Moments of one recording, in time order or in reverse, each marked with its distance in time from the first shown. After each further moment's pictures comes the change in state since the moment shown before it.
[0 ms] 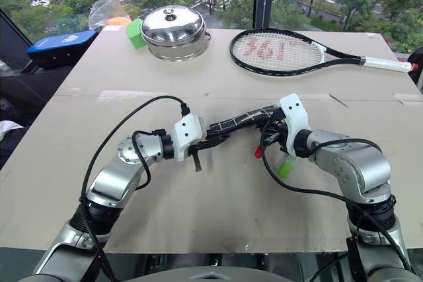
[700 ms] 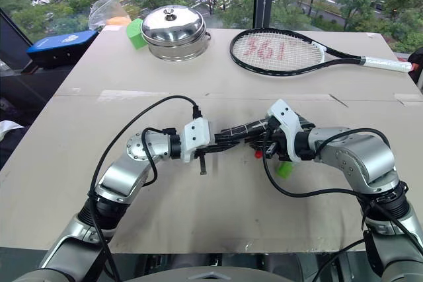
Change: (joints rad) left arm -0.048 -0.028 -0.050 0.051 0.009 -0.068 -0.086; right arm -0.077 -0.152 0.127 0.057 0.067 -0.033 0.293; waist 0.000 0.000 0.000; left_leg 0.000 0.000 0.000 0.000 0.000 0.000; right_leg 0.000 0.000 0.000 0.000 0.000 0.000
